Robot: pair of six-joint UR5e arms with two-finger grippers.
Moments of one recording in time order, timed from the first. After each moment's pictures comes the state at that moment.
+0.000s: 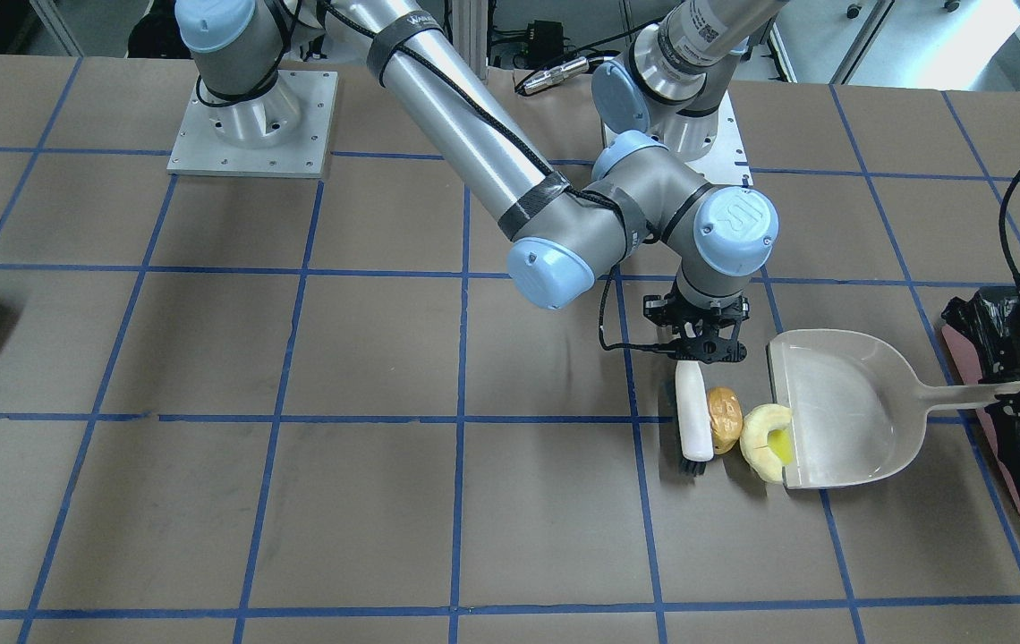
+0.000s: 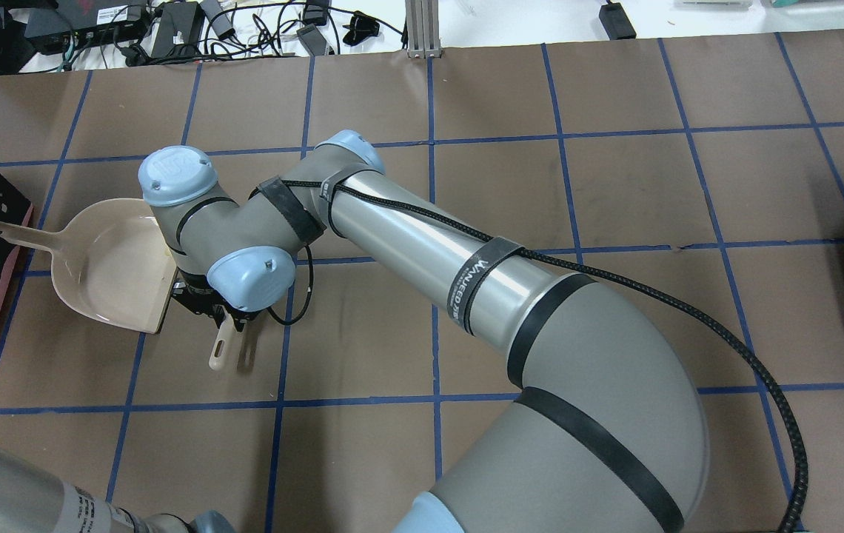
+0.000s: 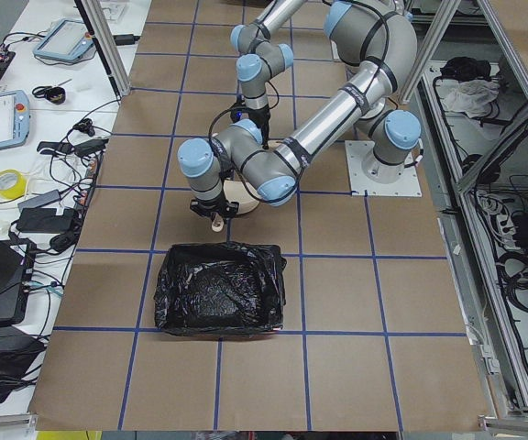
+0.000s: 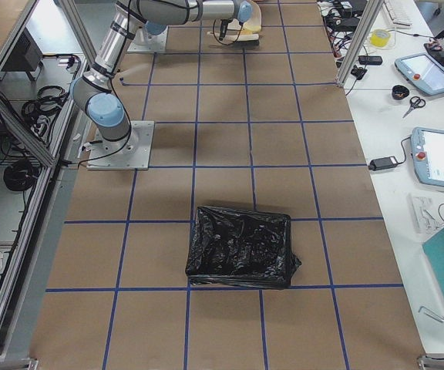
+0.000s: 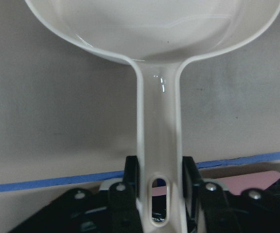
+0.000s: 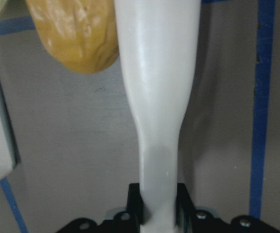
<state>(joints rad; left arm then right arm) -0.90 -2.02 -1.52 -1.25 1.60 2.32 2.33 -0.71 1.04 -1.89 -1.30 0.86</state>
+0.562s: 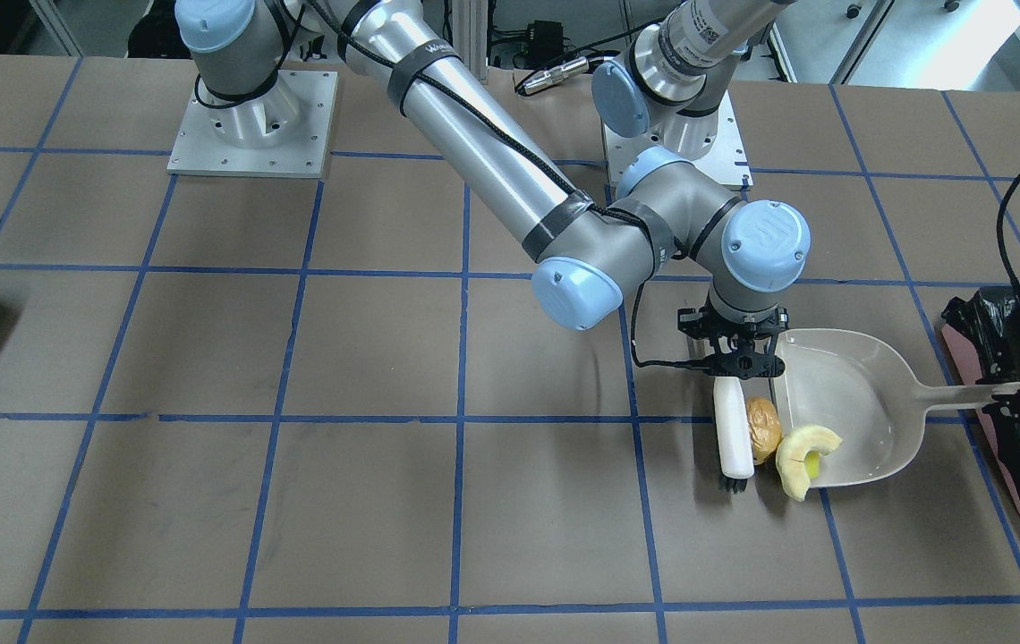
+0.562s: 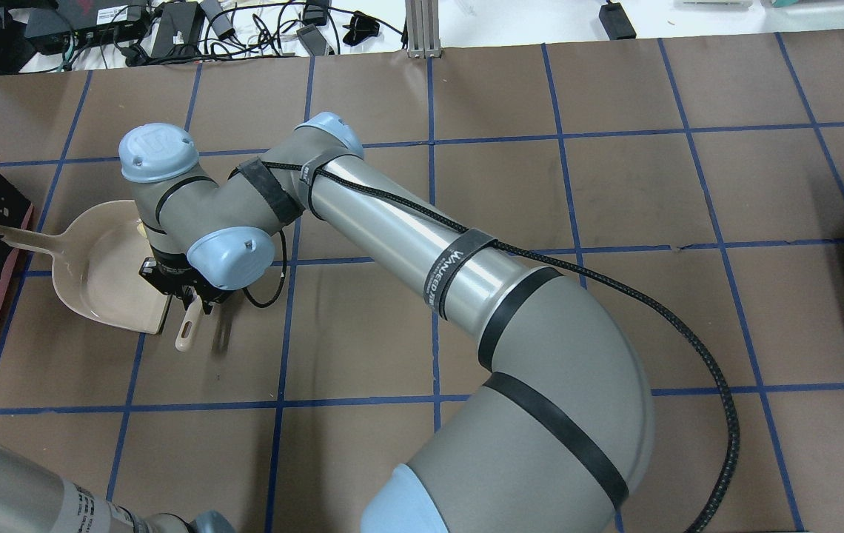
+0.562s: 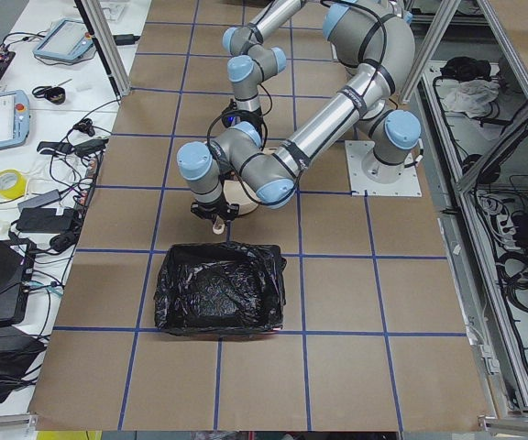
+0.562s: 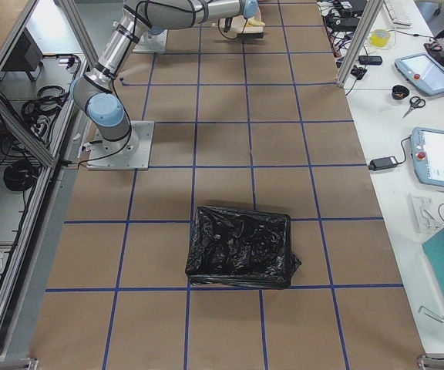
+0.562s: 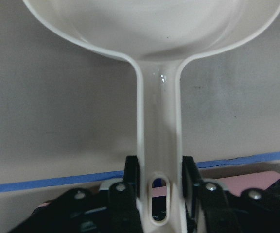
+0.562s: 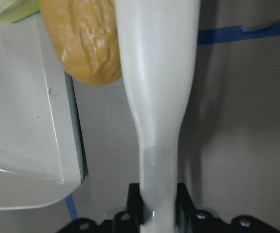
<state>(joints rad) -0.90 -2.04 -1.51 -1.25 1.62 2.31 2.33 -0.61 0.87 -1.87 -1.25 0.87</state>
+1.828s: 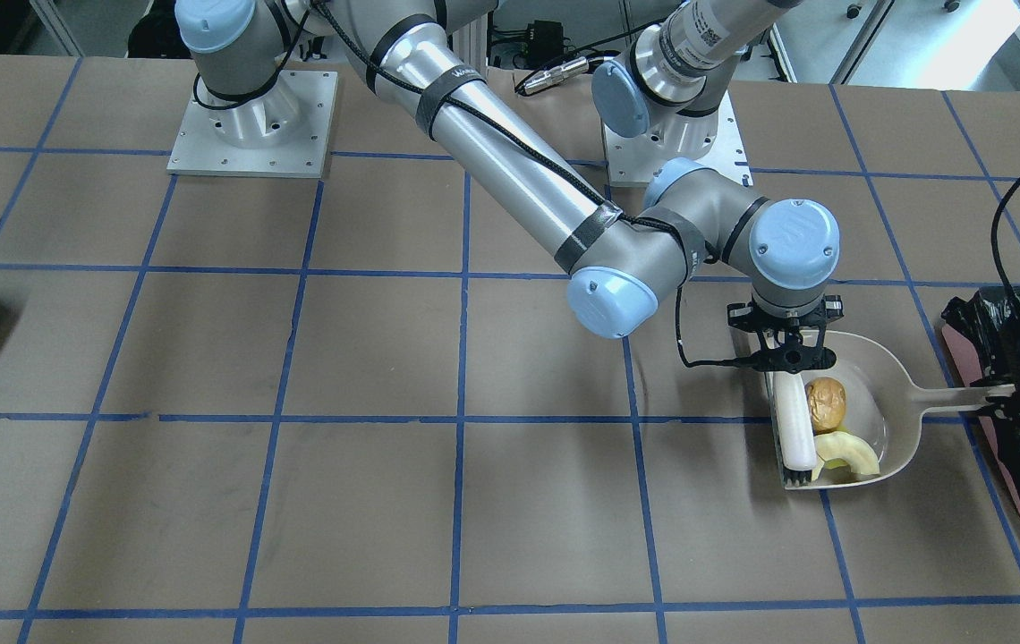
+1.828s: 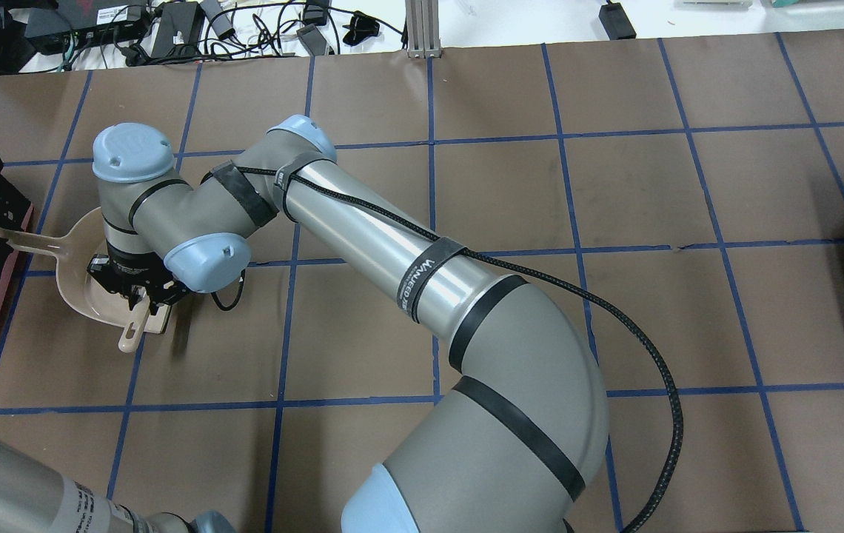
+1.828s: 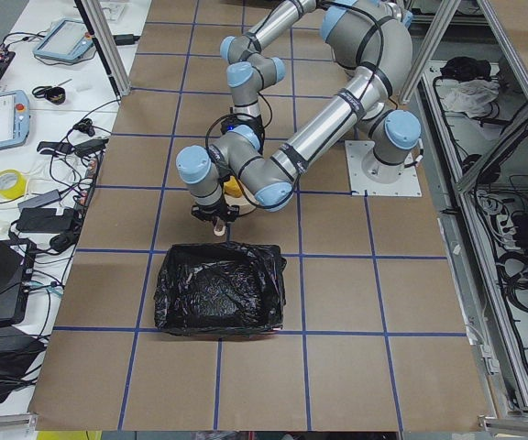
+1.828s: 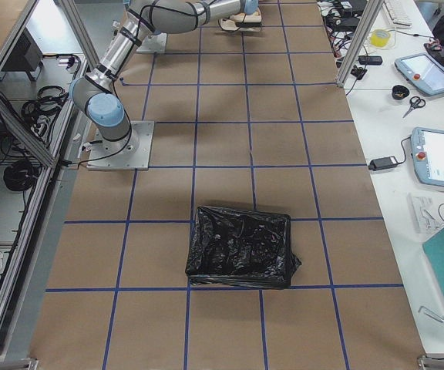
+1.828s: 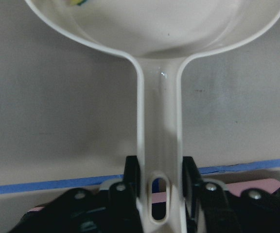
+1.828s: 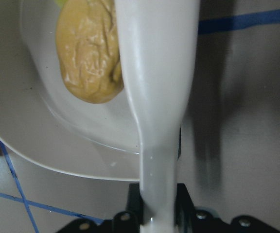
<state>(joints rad) -0.90 -2.05 -1.51 -1.25 1.62 2.28 2.36 -0.53 0.73 -1.95 -1.12 0.91</state>
